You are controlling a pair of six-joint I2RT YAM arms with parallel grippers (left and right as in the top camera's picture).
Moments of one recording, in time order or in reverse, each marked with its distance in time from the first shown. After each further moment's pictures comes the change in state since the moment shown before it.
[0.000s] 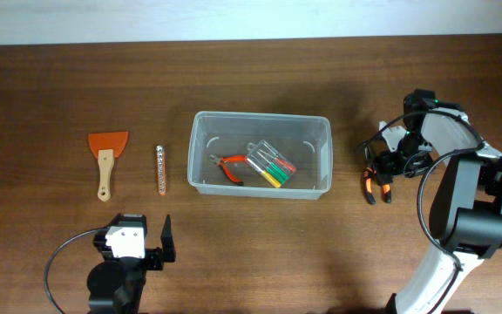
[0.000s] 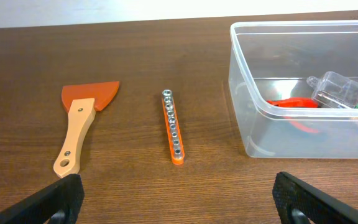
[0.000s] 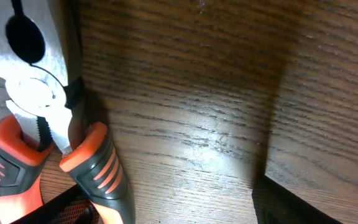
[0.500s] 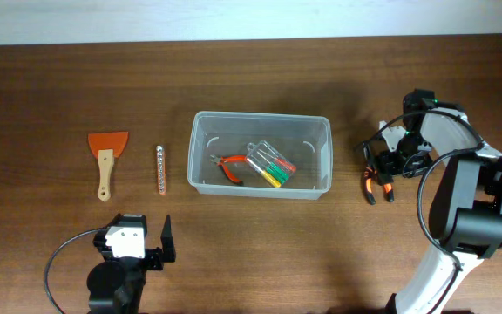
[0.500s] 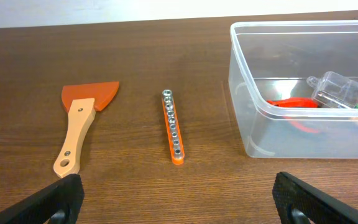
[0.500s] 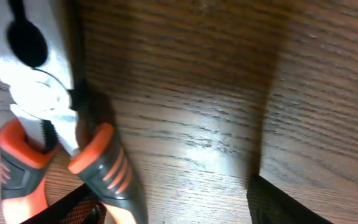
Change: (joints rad) left arm 0.000 0.000 0.000 0.000 0.000 0.000; right arm 0.008 0.000 0.000 0.000 -0.001 0.021
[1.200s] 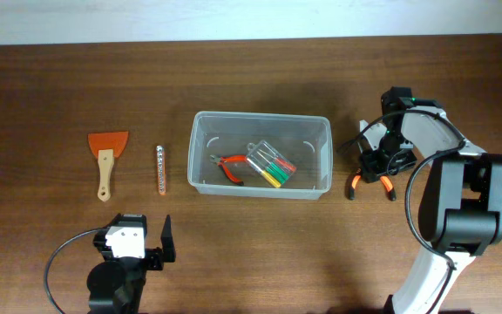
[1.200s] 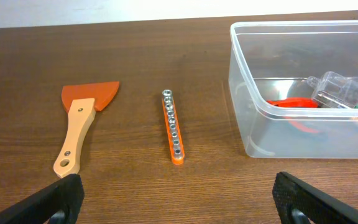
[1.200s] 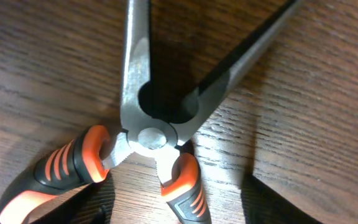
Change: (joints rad) left arm 0.000 0.000 0.000 0.000 0.000 0.000; right arm 0.093 0.000 0.001 0.009 -0.004 0.004
